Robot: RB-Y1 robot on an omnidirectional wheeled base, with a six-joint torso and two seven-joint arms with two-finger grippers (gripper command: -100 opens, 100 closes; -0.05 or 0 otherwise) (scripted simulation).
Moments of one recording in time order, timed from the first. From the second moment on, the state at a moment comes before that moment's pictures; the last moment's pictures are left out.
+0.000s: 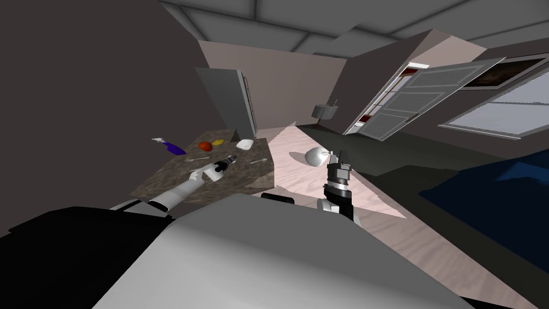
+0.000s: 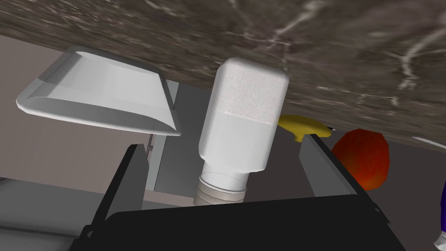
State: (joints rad) left arm 0.13 0.98 -0.21 -1.45 -0.11 0.32 0.01; right arm 0.55 -0.02 0.03 -2.22 0.05 -0.48 0.16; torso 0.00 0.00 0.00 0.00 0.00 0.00
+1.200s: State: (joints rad) left arm 0.13 0.99 -0.19 -1.31 -0.05 0.17 -0.06; right arm 0.55 -0.02 0.03 -2.22 0.05 -0.48 0.16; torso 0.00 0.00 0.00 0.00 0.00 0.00
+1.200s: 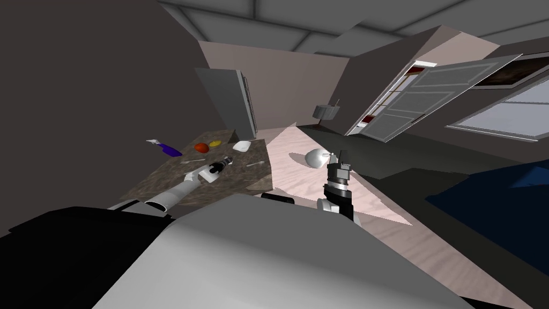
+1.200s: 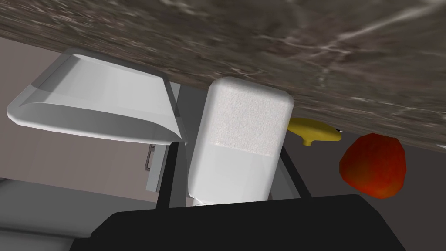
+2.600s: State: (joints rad) left arm 0.13 1.00 -0.21 -1.46 -0.10 0.34 0.02; right arm 0.55 -0.02 0.03 -2.22 0.05 -0.48 0.16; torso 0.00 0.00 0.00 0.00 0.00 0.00
